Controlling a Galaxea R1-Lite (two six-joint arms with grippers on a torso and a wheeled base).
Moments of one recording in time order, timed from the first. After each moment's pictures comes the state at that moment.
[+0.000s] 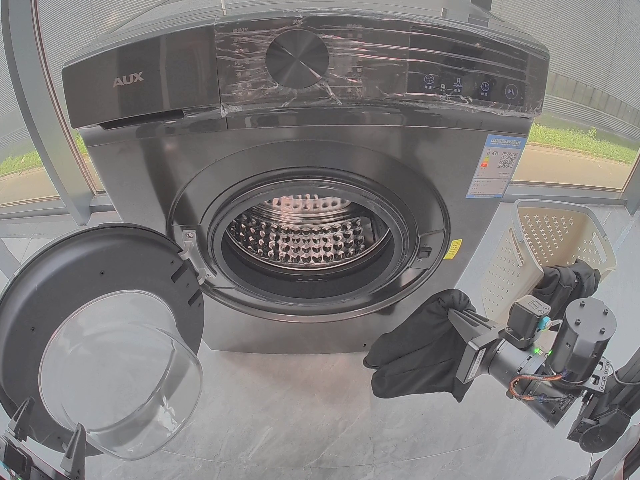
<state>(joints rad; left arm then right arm) 0.00 0.02 -0.02 0.00 0.00 0.01 0.73 1.72 -0.21 -1.37 -0.34 0.15</state>
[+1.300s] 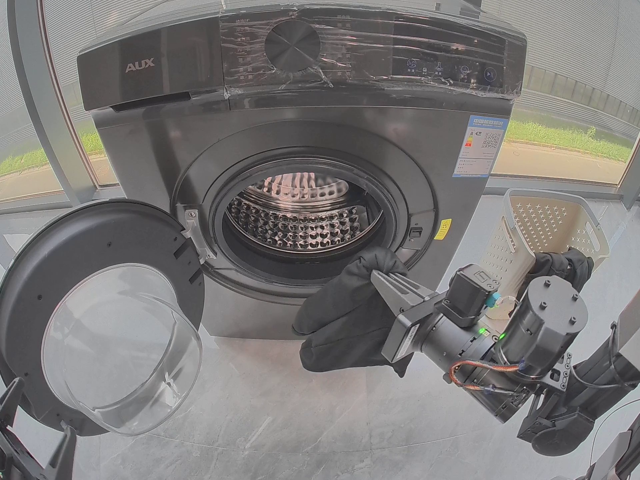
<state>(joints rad) 0.01 0.06 -0.13 -0.06 -0.22 0.00 0.88 1.85 -0.49 -1.46 -0.30 0.14</state>
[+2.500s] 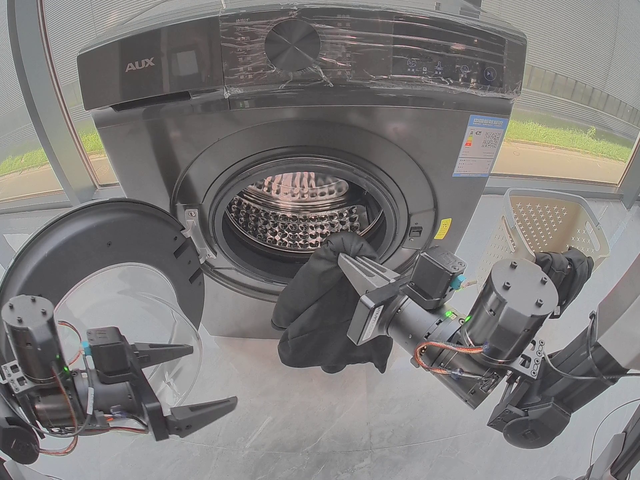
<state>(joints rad) -0.40 1.30 -0.20 -0.76 -0.43 0.02 0.89 1.93 -0.65 -1.41 -0.26 0.14</state>
